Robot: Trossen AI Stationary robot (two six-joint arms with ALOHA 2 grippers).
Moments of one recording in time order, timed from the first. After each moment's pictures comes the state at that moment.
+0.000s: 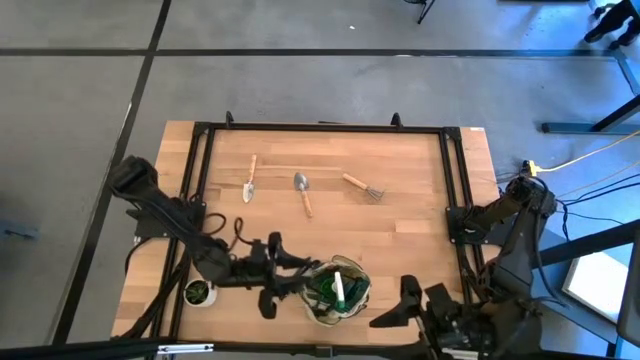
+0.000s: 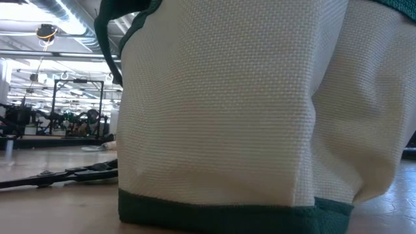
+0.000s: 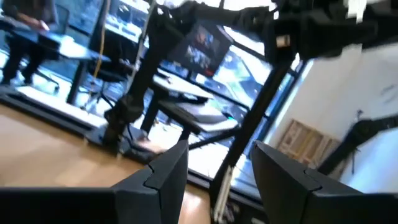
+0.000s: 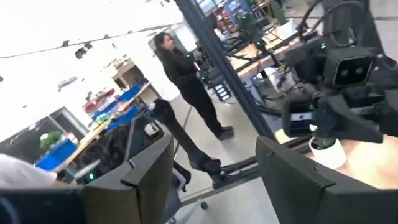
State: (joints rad) left arm -0.70 1.53 0.90 0.85 -0.77 -0.34; right arm 0.98 1.67 1.75 -0.08 0.80 0.63
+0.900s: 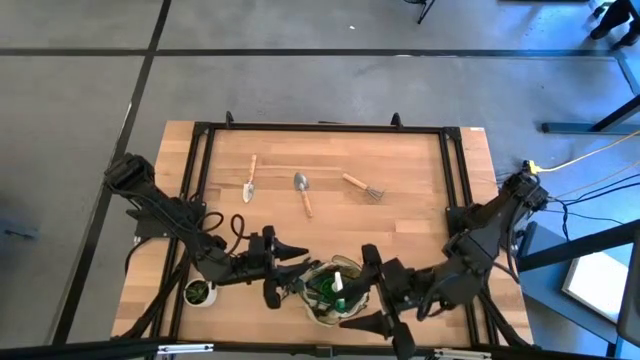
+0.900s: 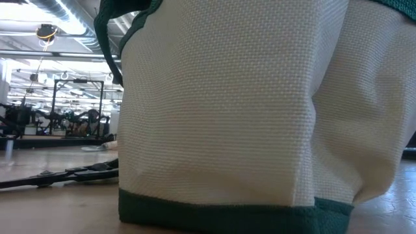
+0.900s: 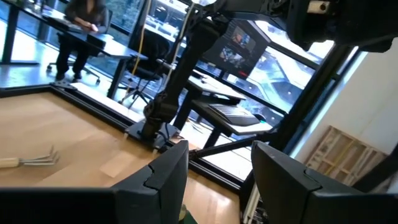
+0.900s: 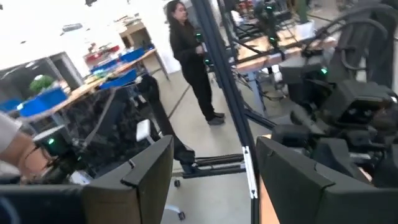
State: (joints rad) left arm -0.70 1.49 0.90 0.72 -0.91 -0.41; right arm 0.74 1.66 1.75 -0.14 0.44 0.42
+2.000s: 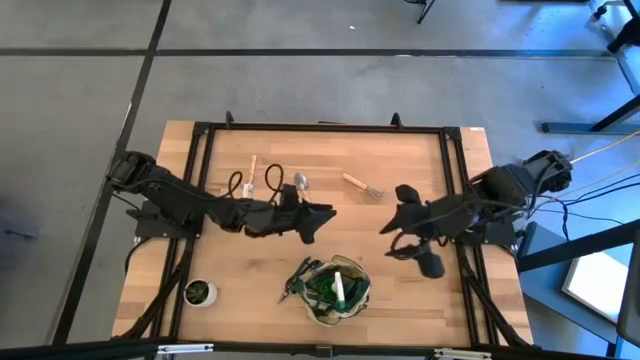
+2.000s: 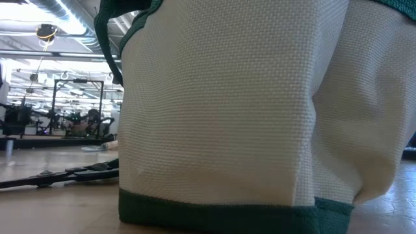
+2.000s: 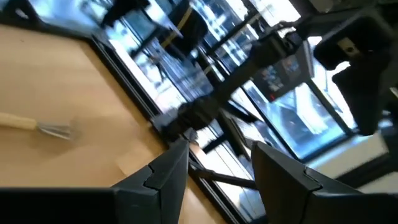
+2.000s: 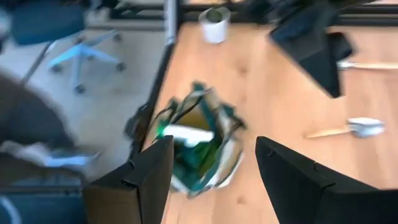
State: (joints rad) left arm -0.28 1.49 0.90 0.56 -0.56 -0.91; right arm 0.51 1.38 1.71 -1.05 0.15 0.31
